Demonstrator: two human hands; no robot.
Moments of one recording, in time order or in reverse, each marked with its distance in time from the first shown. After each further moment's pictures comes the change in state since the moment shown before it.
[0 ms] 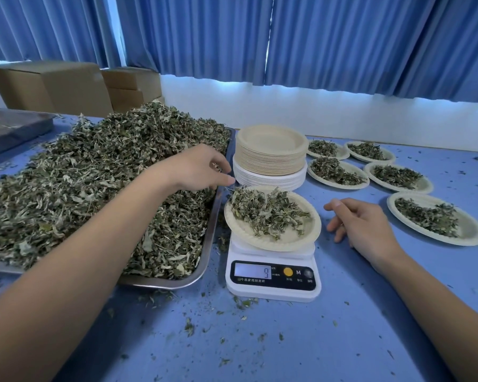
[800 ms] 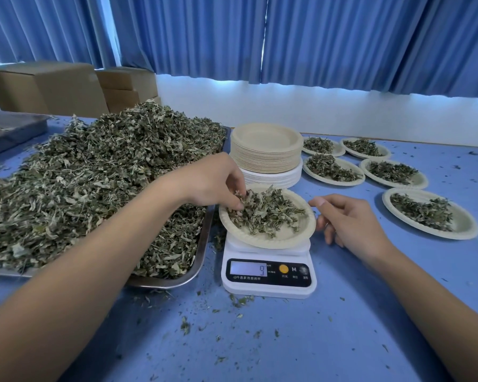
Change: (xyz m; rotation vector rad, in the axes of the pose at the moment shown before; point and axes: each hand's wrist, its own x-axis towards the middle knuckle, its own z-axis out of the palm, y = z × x) left_hand -0.009 0.025 0.021 0.127 -0.105 0.226; right_hand -0.010 -0.015 0.008 0.128 -0.115 -0.015
